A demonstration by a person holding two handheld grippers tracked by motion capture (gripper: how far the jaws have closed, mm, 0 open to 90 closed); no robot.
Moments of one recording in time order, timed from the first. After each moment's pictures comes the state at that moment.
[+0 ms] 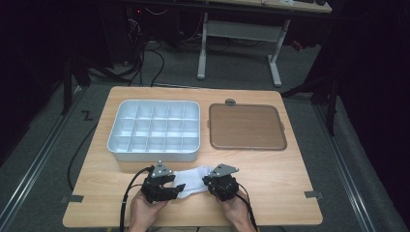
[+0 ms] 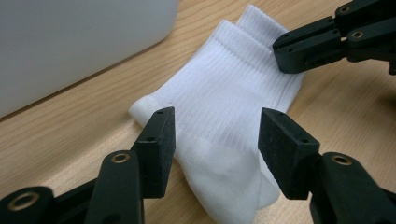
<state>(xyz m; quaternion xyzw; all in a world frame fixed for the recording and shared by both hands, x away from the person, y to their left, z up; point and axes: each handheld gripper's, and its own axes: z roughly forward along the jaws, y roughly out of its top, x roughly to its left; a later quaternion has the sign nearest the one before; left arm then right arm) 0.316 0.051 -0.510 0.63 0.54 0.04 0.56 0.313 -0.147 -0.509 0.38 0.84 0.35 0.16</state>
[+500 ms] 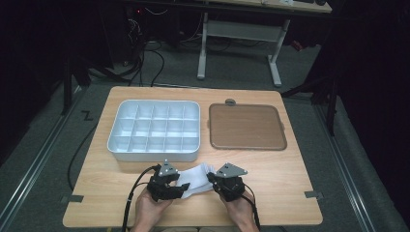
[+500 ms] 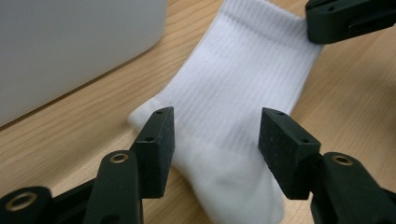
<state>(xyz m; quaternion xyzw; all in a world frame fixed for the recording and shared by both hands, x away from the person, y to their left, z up) 0.321 0.035 -0.514 0.64 0.53 0.05 0.55 0.303 -0.159 -0.489 0.39 0.82 0.37 0.19</state>
